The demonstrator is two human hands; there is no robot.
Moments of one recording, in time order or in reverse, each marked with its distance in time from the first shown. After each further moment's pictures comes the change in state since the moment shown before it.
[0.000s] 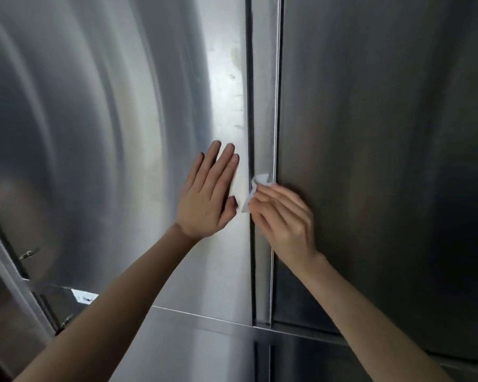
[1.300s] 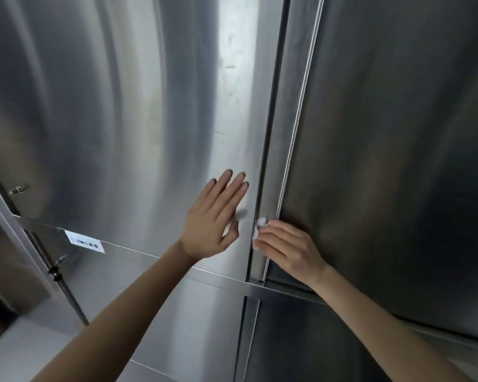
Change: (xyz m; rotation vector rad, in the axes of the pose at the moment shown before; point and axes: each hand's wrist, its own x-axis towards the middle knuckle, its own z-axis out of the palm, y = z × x) left_hand -0.111 0.053 -0.002 -0.195 -0.252 -0.125; right_hand -0.115 0.001 -0.015 0.218 -0.419 -0.334
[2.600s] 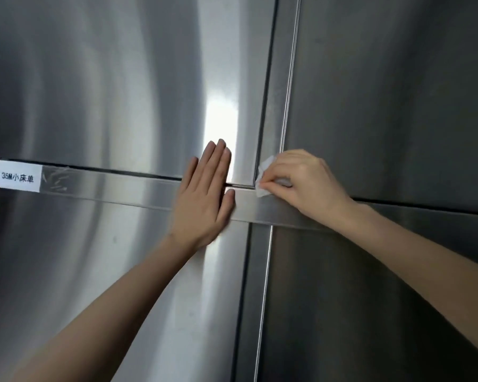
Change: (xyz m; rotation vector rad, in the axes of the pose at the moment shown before) left_hand -0.164 0.029 0.146 0.199 0.434 -0.075; right_hand -0.088 -0.085 0.054 -0.172 -0.080 0.180
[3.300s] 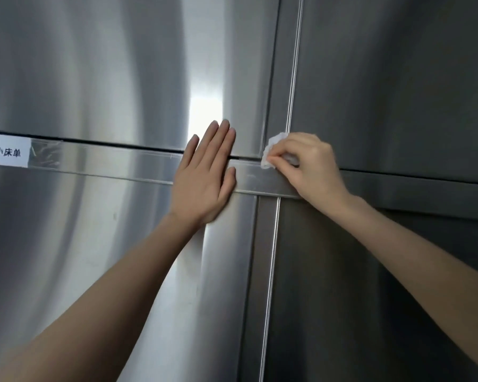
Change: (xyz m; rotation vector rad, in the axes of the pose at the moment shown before) left_hand -0.015 -0.007 0.001 -0.008 0.025 0.013; right_hand -0.017 -0.018 0.028 -0.034 0.289 0.140
